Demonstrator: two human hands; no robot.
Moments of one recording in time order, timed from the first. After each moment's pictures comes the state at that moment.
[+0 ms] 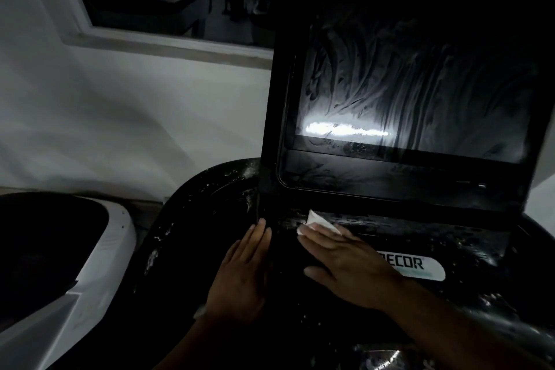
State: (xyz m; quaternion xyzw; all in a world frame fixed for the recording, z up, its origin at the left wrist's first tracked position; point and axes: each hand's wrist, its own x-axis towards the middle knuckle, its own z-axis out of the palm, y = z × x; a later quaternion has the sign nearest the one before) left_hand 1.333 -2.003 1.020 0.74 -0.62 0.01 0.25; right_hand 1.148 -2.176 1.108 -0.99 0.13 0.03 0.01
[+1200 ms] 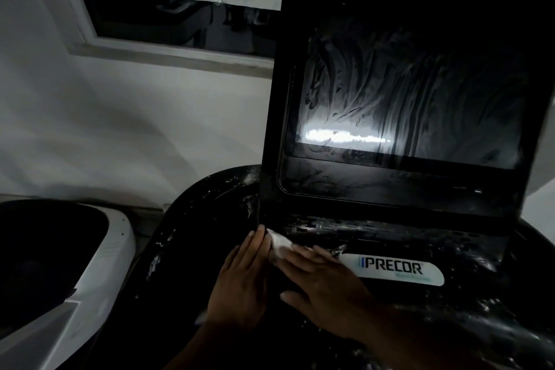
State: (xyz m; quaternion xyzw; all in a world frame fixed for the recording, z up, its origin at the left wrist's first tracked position) left_hand 1.327 -2.002 1.025 0.76 -0.60 0.02 0.27; right_hand 1.159 -2.133 1.096 -0.99 0.14 0.04 0.01
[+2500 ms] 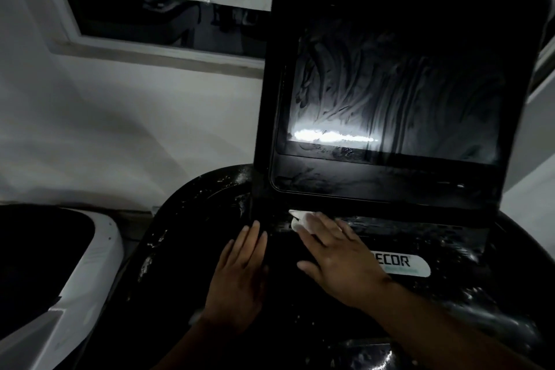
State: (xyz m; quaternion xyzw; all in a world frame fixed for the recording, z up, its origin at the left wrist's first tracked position) left_hand 1.321 -2.006 1.030 0.75 -0.59 0.07 0.28; right_hand 1.150 -2.167 1.110 -0.97 0.20 -0.04 -0.08
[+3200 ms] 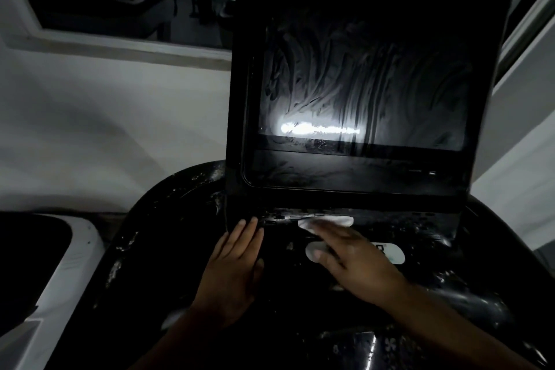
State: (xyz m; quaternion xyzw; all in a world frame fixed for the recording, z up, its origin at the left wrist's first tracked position) left_hand 1.308 -2.031 1.044 0.75 -0.63 0.04 0.21; right_hand 1.091 -2.191 1.121 -0.95 0.27 -0.07 0.17
